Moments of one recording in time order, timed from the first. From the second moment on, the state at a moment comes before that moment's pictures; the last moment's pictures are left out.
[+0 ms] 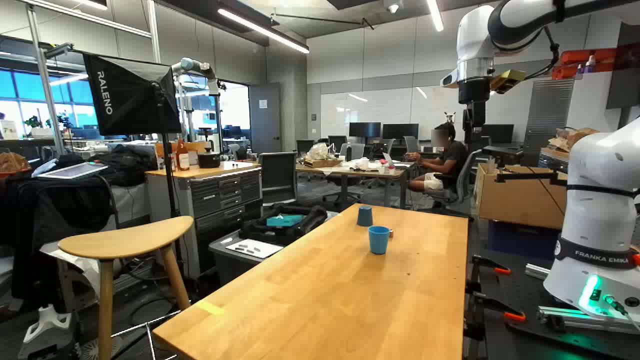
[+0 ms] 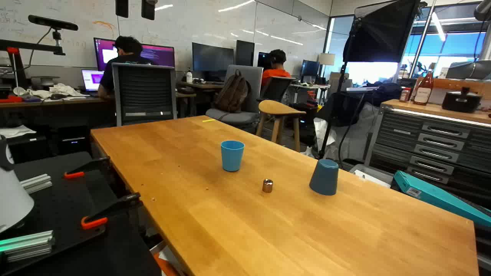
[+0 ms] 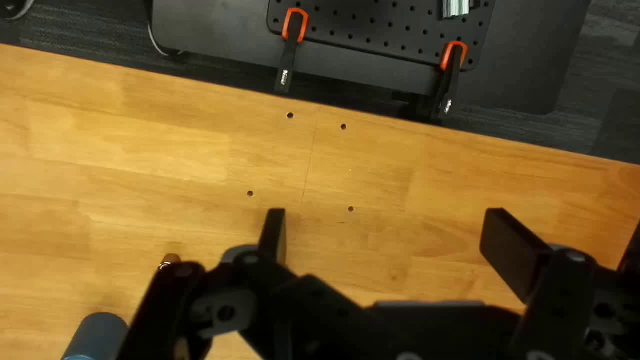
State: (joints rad) arm -0.01 -0.87 -0.16 -2.56 -0.07 1.62 -0.31
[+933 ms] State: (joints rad) arm -0.08 -0.60 -0.15 -2.57 -0.15 2.20 -0.11
